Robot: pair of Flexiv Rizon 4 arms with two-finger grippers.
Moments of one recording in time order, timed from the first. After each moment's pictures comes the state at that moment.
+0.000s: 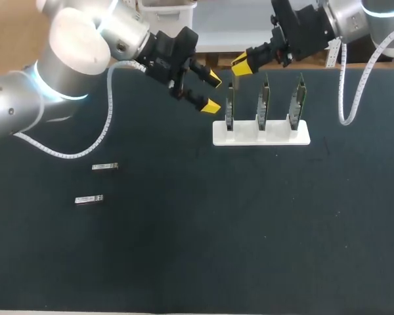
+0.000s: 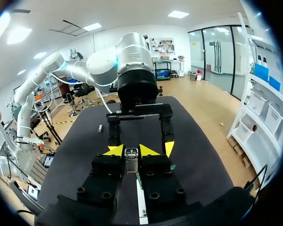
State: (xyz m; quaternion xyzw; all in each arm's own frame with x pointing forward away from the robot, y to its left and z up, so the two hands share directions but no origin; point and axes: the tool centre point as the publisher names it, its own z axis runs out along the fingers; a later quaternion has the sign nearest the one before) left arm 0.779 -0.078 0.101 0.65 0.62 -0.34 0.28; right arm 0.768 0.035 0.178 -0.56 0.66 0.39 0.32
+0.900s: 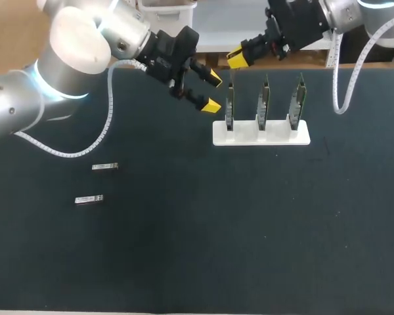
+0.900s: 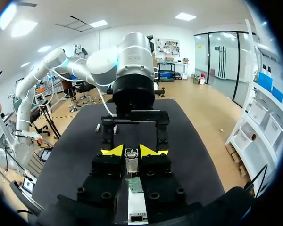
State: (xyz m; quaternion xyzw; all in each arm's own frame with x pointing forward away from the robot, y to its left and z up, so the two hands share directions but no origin) left arm 0.779 -0.079 0.101 0.65 0.62 -0.34 0.28; right arm 0.782 0.044 0.182 -0.58 0.64 0.38 0.32
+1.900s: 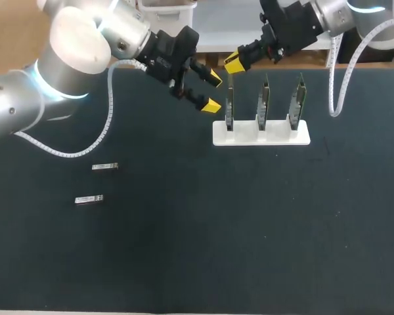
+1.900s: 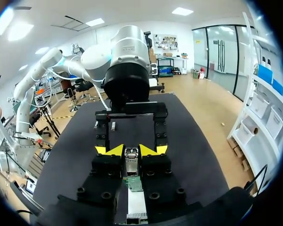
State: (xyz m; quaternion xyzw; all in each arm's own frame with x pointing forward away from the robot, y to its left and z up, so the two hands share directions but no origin) left arm 0.779 -0.079 0.101 0.65 0.62 -0.34 0.28; right arm 0.789 0.048 0.167 -0.58 0.65 0.38 0.31
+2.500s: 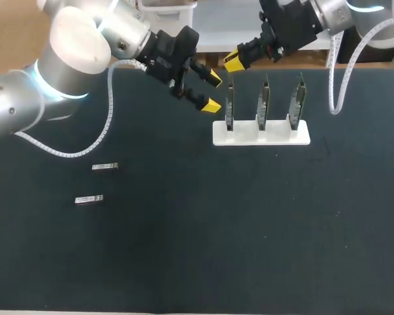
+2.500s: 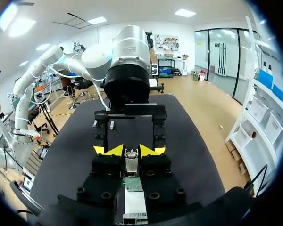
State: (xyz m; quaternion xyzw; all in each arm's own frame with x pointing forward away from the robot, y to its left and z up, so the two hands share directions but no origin) left arm 0.779 -0.079 0.101 0.65 0.62 -0.34 0.28; right arm 0.791 0.048 0.169 -0.59 0.65 0.37 0.31
